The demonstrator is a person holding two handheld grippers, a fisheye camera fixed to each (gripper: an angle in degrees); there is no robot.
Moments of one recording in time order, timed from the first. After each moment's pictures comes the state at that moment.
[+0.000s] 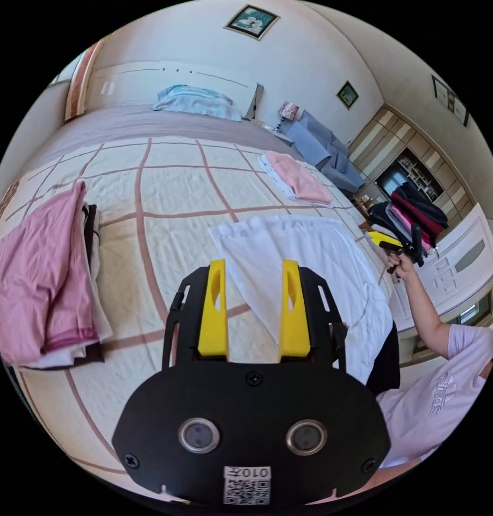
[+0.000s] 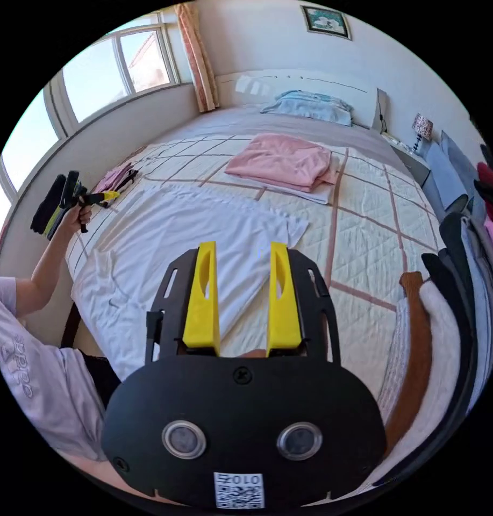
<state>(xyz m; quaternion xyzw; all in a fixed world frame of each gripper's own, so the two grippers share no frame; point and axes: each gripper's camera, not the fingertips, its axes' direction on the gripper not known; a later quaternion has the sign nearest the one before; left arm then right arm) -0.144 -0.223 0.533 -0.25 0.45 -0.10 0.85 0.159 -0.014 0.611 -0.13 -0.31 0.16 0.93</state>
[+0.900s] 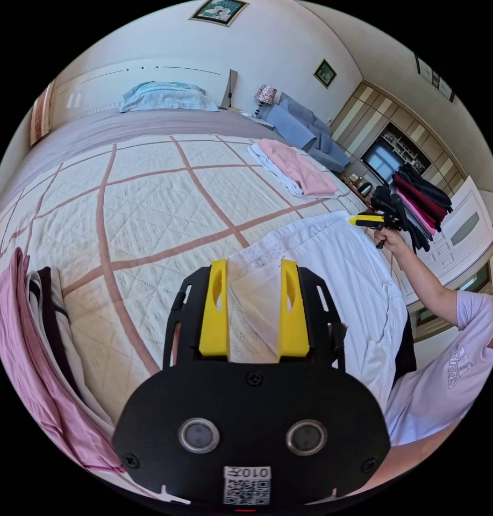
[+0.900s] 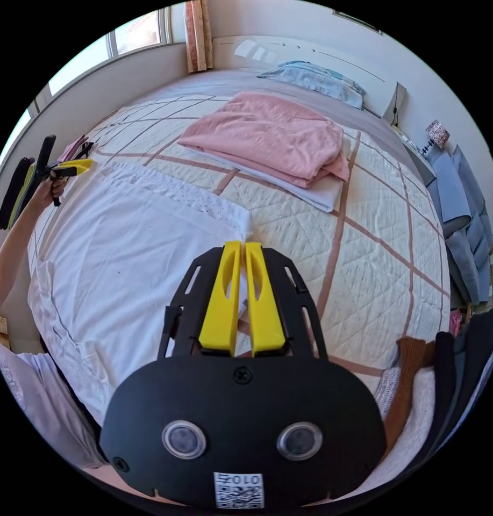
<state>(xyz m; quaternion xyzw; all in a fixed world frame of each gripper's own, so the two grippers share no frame) -0.116 -0.241 0.637 -0.22 0.50 -0.05 0.83 0.148 -0.051 0.707 -0.19 -0.28 0.09 0.94</state>
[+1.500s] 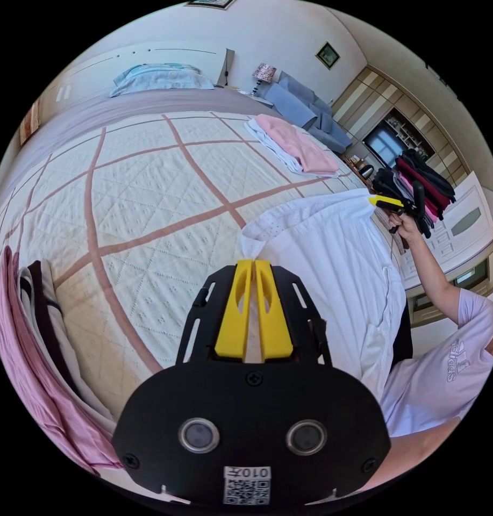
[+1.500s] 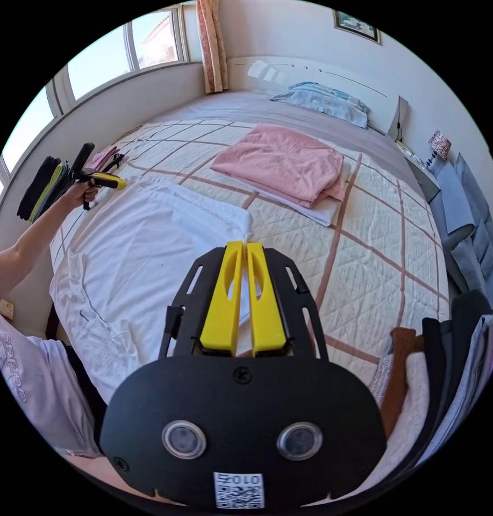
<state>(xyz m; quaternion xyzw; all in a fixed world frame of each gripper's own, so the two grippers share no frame) -0.097 -0.228 0.596 -0.27 0.51 0.00 0.82 0.159 -0.042 0.628 -0.15 -0.29 0.08 0.94</state>
